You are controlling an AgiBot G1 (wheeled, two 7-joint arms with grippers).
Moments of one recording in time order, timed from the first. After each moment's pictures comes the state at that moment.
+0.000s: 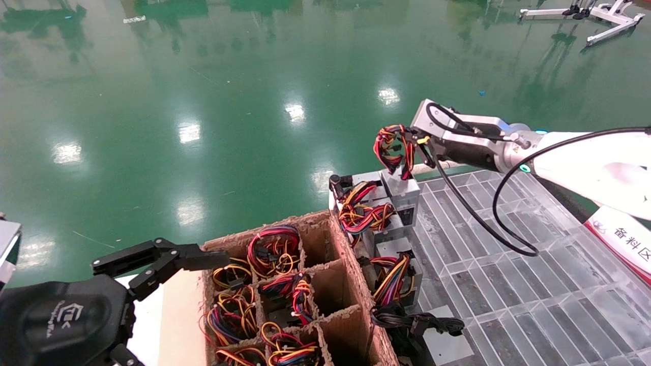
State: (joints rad) left arm -1.10 0.57 0.38 -1.26 0.66 1.45 -0.13; right arm 1.87 -1.23 -0.77 0.01 -1.17 -0.79 -0.72
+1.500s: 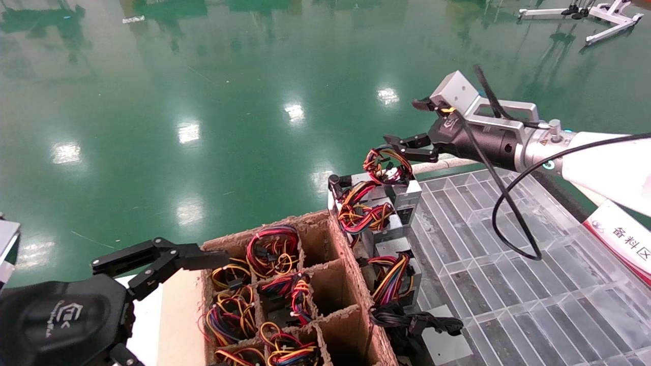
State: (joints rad) left arm -1.10 0.57 0.38 -1.25 0.66 1.45 -0.13; right arm 1.79 -1.12 -0.67 0.16 -1.06 -0.99 -0.49
